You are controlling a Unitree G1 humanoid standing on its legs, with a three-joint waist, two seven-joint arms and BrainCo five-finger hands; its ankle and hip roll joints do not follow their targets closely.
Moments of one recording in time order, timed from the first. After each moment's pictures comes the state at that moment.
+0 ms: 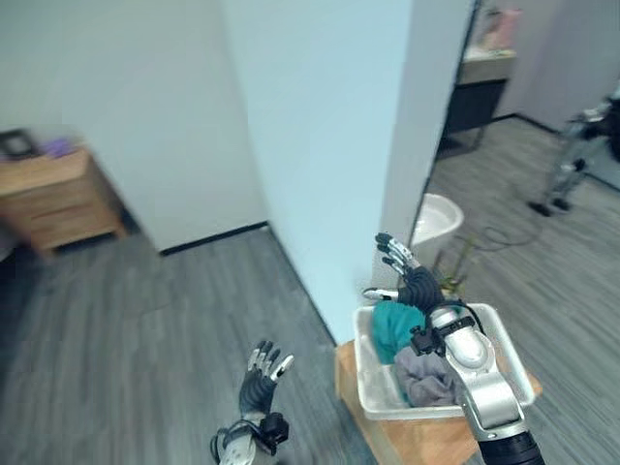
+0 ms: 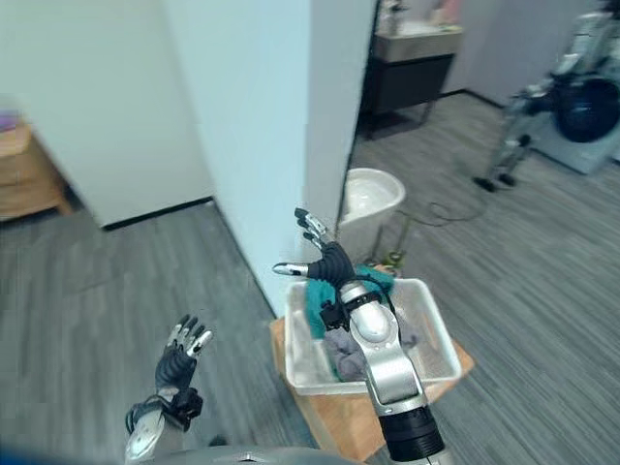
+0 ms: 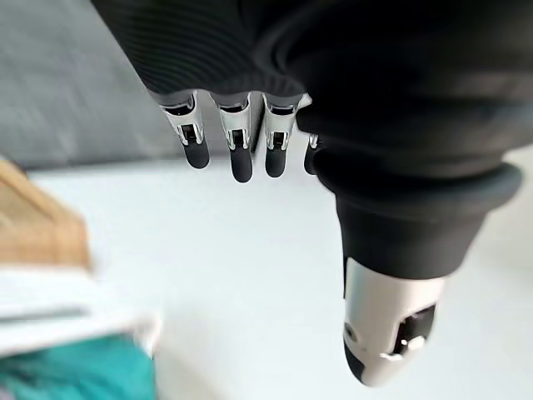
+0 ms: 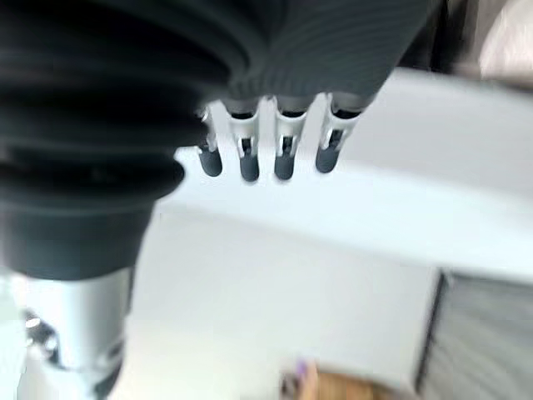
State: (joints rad) left arm 0.38 -0.07 0.02 0.14 -0.39 -0.10 -0.05; right arm -0.06 -0.11 0.20 -0.18 -0.08 0.13 0.15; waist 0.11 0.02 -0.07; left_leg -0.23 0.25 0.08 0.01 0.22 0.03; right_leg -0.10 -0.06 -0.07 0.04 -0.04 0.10
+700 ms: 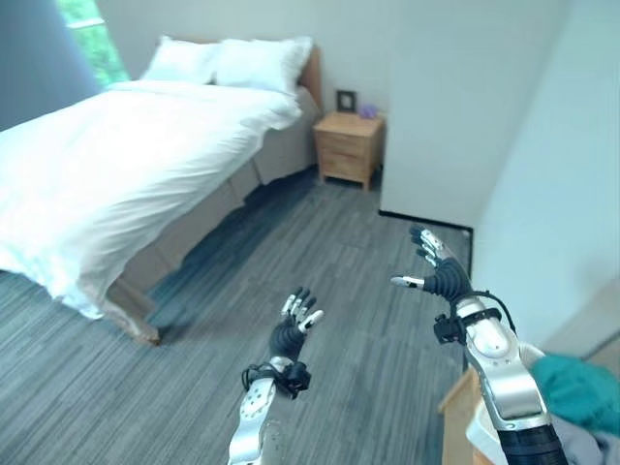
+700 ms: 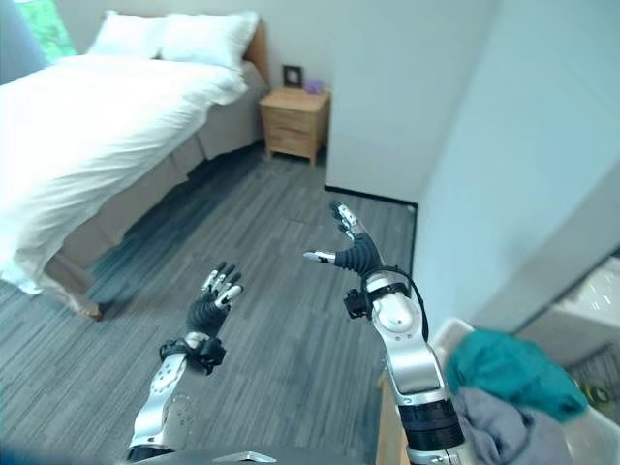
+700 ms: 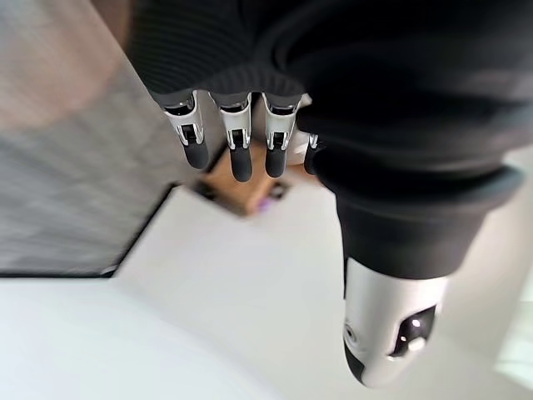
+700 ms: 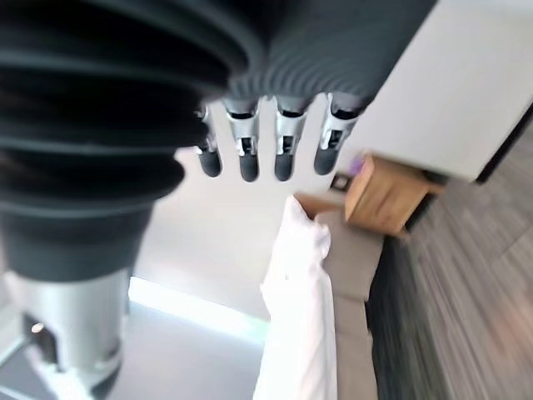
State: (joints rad) left arm 0.15 0.00 0.01 0.12 -0.43 -0.03 -0.17; right arm -0.08 -0.09 0.12 -0.21 -0.12 0.19 0.10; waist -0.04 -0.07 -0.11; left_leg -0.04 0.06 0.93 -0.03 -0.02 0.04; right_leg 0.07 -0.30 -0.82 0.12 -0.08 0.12
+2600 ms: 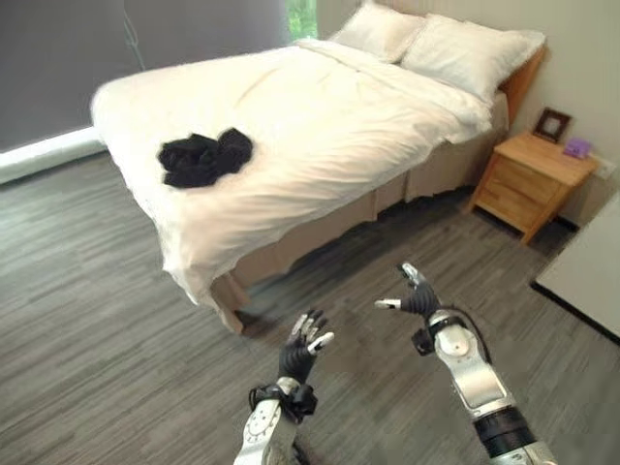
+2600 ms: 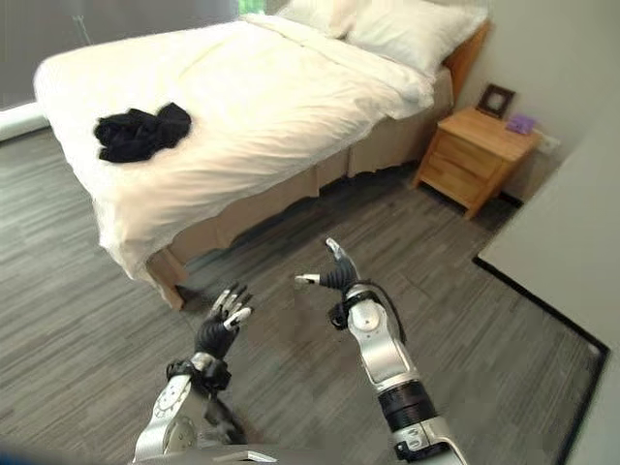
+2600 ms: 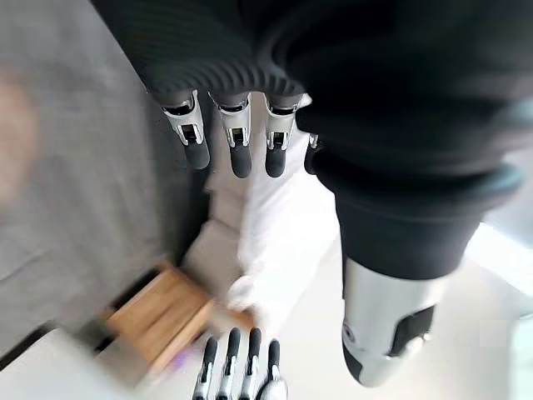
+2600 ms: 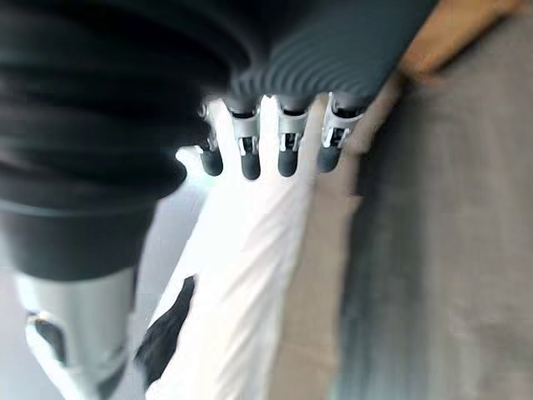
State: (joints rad) left arm 0.23 -0.05 -0.04 0.11 -0.42 -0.01 -0.20; right arm -0.19 -0.11 0.26 0.11 -0.27 0.20 0.01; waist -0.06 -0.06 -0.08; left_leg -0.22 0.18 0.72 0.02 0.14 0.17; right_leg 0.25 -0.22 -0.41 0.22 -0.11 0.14
